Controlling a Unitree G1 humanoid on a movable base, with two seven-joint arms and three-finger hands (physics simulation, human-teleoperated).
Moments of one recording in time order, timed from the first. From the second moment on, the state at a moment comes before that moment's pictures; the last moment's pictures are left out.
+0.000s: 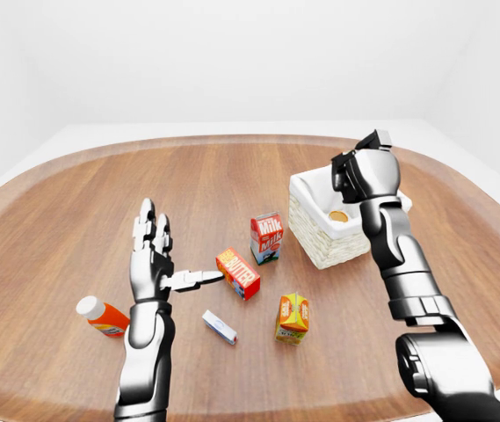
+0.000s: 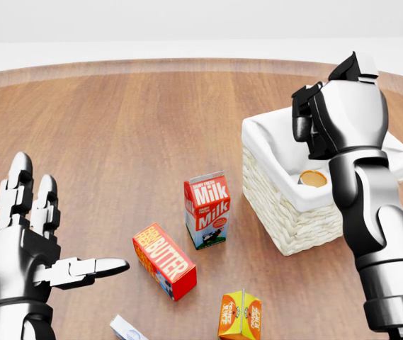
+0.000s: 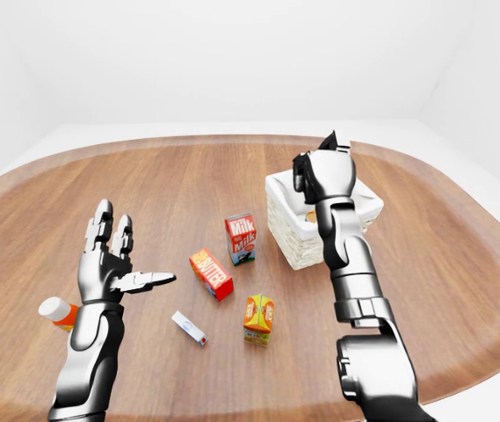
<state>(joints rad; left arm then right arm) 0.01 0.01 0.08 -0.16 -0.18 -0.09 0.02 -0.69 -0.32 -0.07 0.47 -1.07 -0.09 -0.24</state>
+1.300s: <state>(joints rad) 0.01 0.01 0.08 -0.15 -0.19 -0.09 0.02 -1.09 -0.32 0.04 1.29 -1.17 -0.04 -0.52</state>
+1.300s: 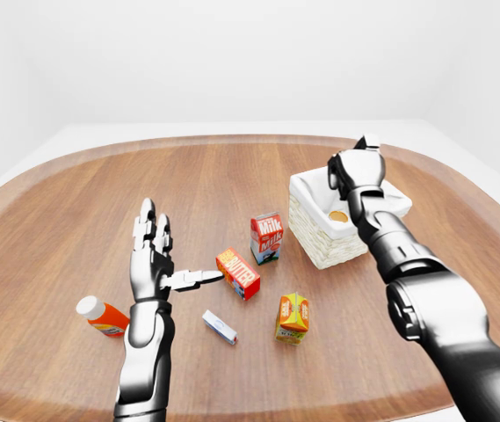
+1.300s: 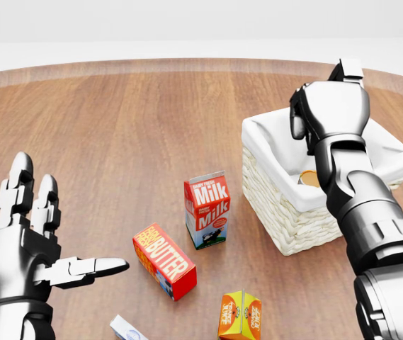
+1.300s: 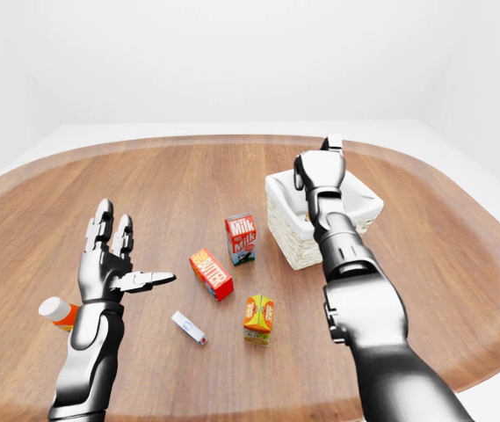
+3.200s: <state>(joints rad) 0.01 0.01 0.08 -0.13 -0.19 -0.09 0.01 -1.06 -0.30 0.04 1.34 -1.11 0.00 -0.52</state>
